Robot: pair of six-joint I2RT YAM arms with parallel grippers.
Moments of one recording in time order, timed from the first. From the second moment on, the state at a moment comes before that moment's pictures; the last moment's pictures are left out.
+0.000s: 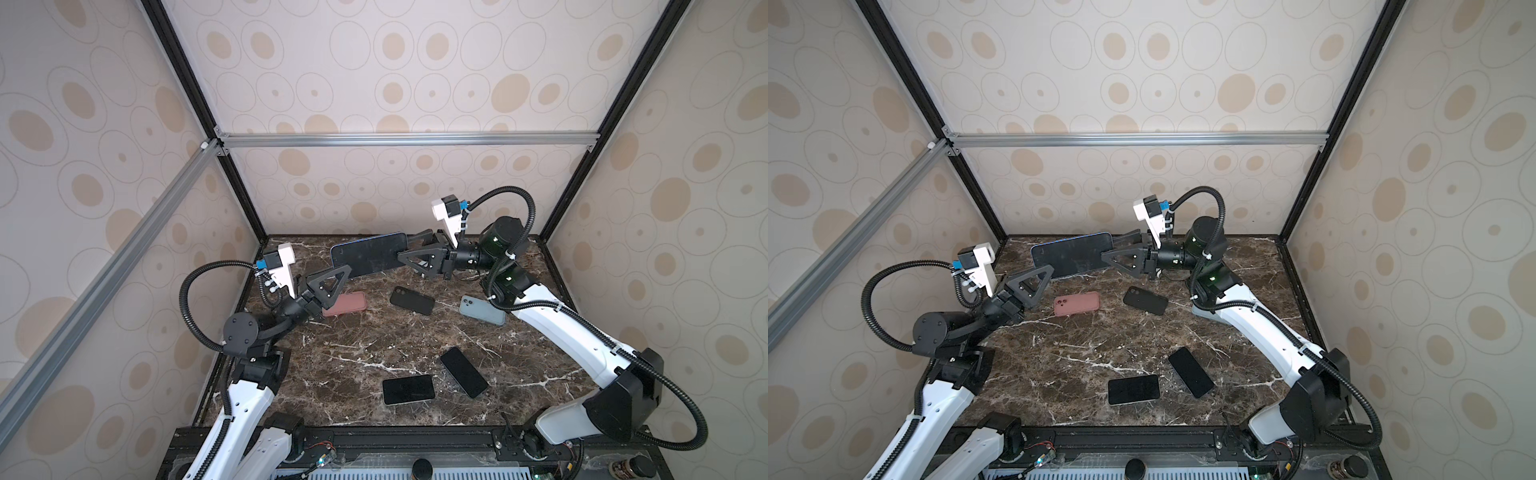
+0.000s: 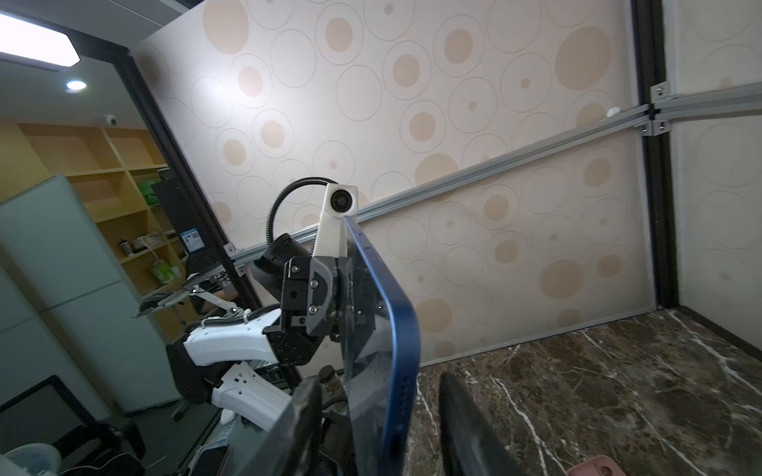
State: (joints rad) left arm -0.21 0.76 0.72 0.64 0.73 -0.95; right arm 0.59 1.46 1.38 0.40 -1.05 0.61
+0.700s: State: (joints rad) left arm -0.21 0.74 0.73 0.52 0.72 -0.86; right arm 0.64 1.58 1.42 0.60 -1.13 0.84
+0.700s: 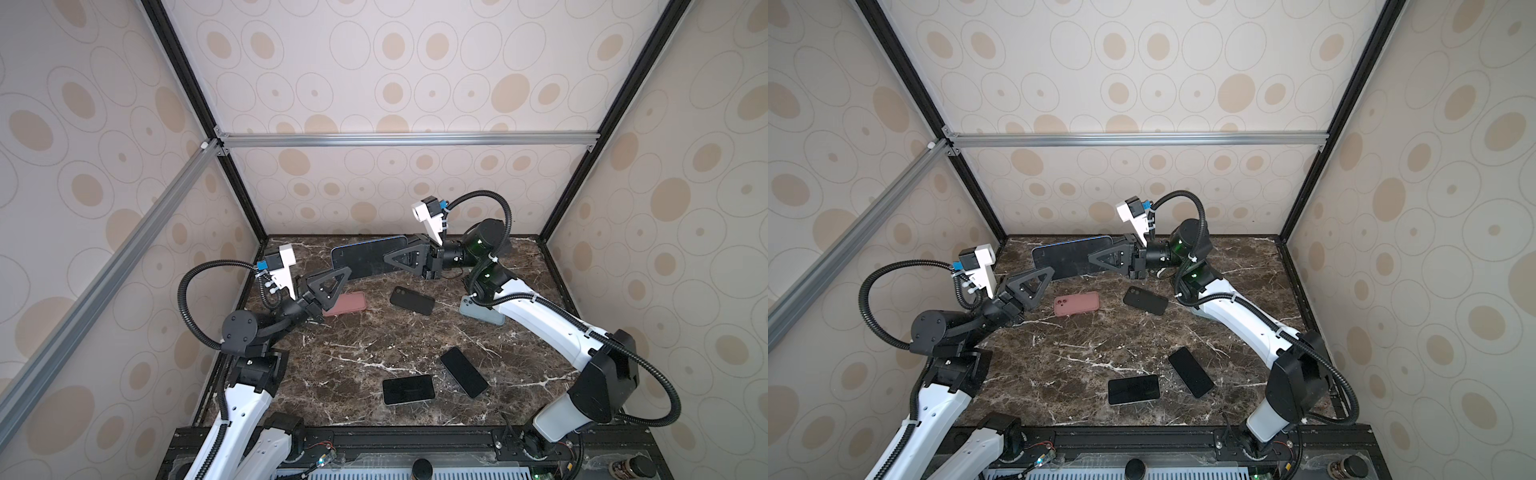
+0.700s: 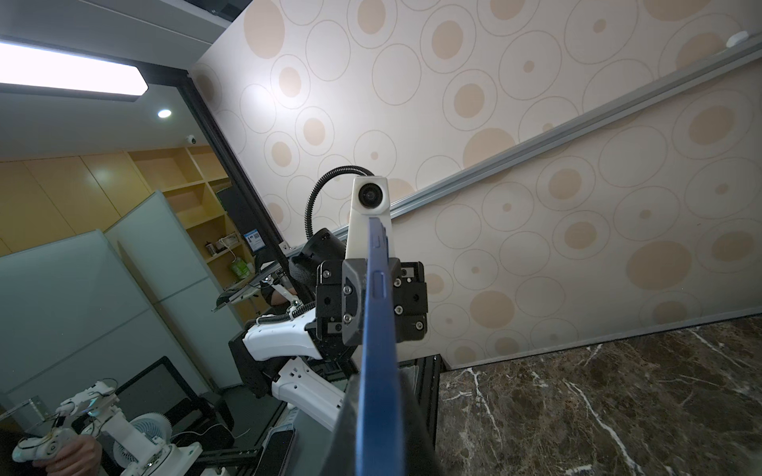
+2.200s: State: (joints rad) left arm -0.24 1.67 0.96 -0.16 0.08 -0.44; right arm 0.60 1.33 1.43 -0.38 -0.39 0.25
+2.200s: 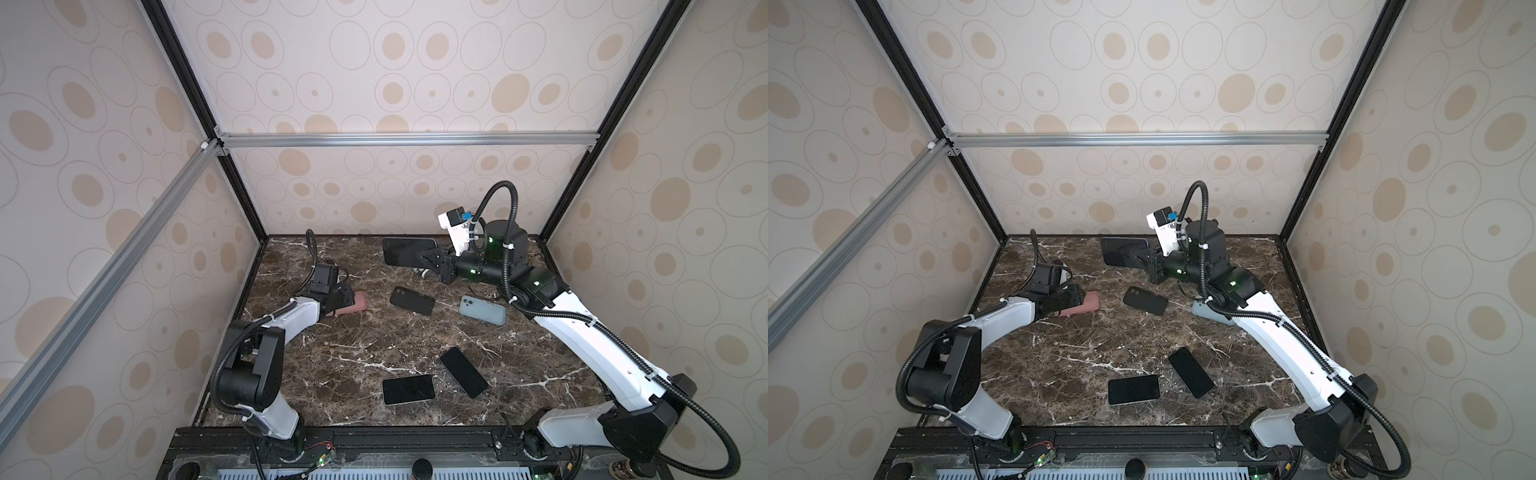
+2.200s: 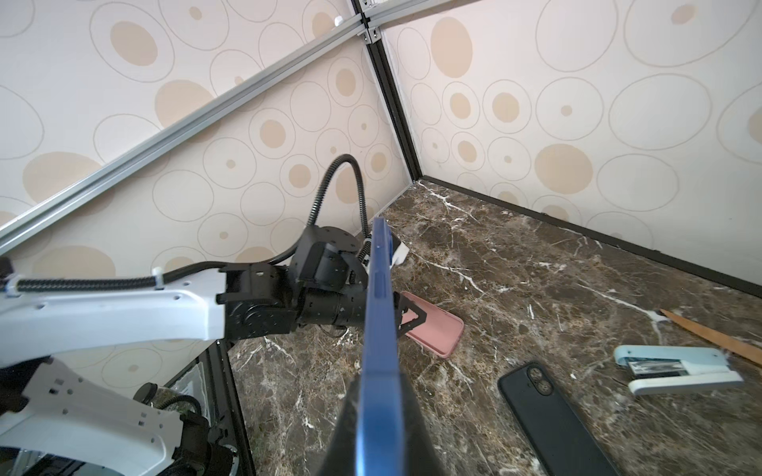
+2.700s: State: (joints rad) left arm -0.29 1.91 1.10 -0.13 0.15 -0.41; right arm 0.60 1.30 1.36 -0.43 -0.39 0.24
